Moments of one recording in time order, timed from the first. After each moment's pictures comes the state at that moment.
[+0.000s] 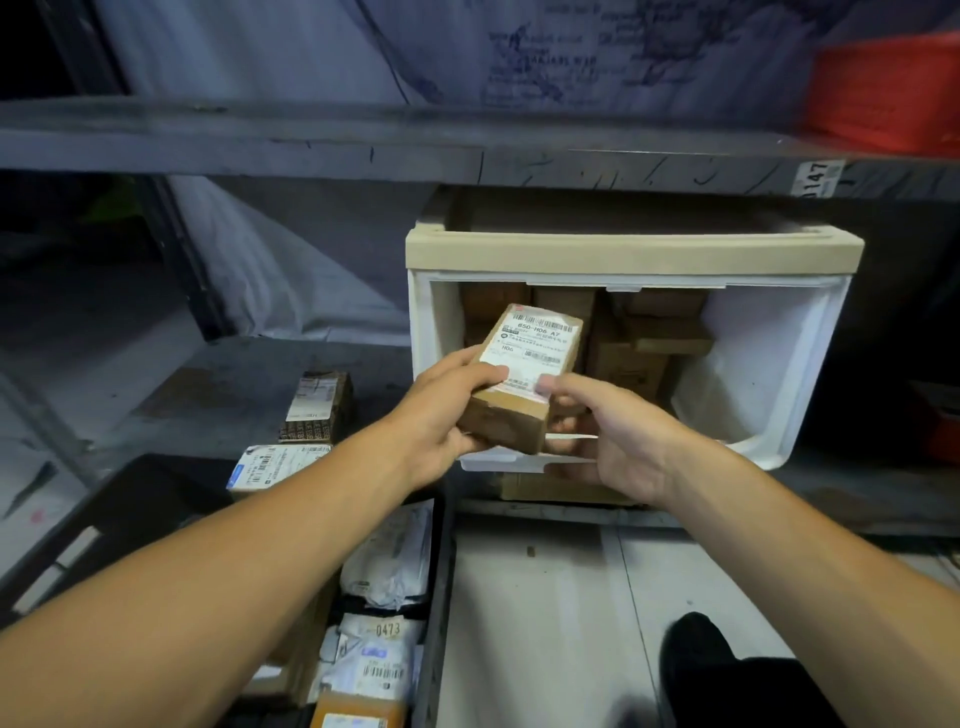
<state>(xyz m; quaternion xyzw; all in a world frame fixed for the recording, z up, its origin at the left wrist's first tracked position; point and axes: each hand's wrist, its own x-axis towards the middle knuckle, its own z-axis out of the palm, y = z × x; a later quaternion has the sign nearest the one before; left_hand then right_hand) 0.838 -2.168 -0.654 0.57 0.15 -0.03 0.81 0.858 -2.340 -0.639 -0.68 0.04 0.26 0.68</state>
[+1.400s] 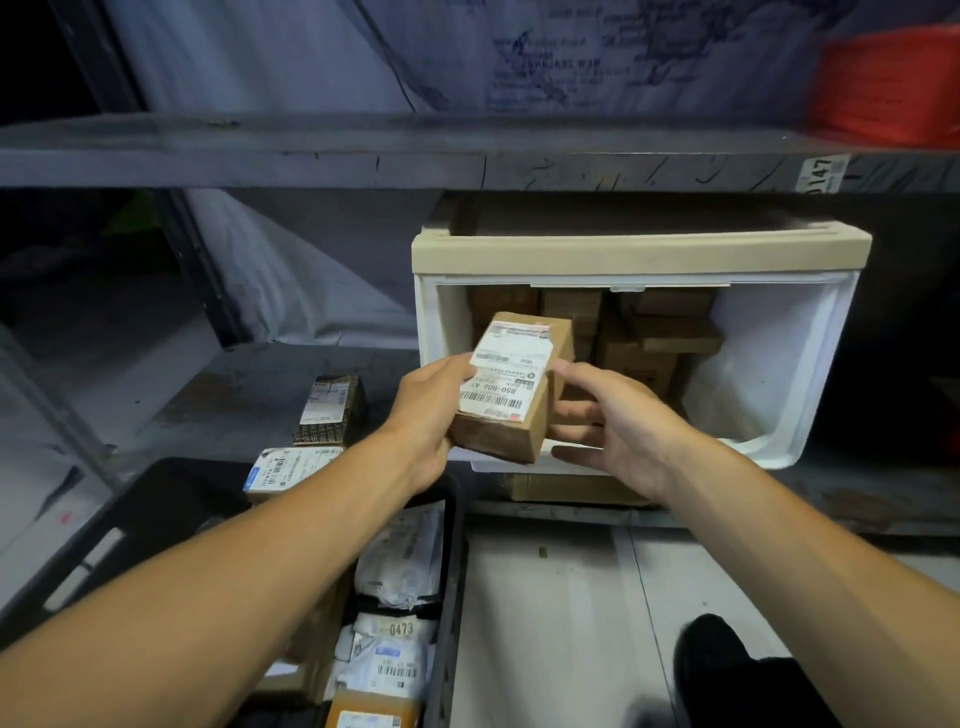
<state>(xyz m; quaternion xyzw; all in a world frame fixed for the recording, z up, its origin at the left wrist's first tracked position) 0.830 -2.164 -0.651 0.60 0.20 0.06 0.77 0.864 -2.344 -0.642 -0.67 -0.01 0.23 0.70</state>
